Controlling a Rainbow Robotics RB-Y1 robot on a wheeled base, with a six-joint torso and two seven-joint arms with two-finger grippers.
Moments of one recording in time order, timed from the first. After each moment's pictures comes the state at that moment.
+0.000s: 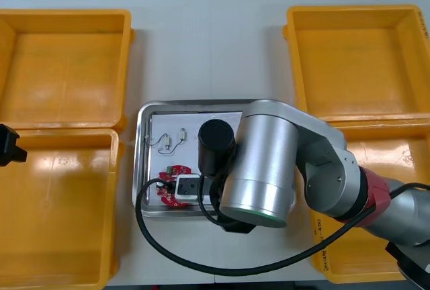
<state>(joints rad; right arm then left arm) -0.72 -0.39 0.91 -2.06 -0.63 1.87 1.74 -0.17 0.79 0.30 -2.06 0.88 1.91 -1.27</state>
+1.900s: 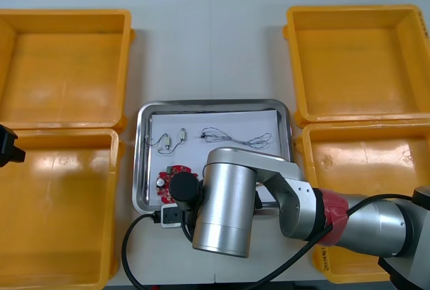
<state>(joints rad) -0.73 -0.33 1.12 -1.87 -0.51 1.66 1.80 -0.17 0.80 0.31 -2.06 0.88 1.91 -1.29</state>
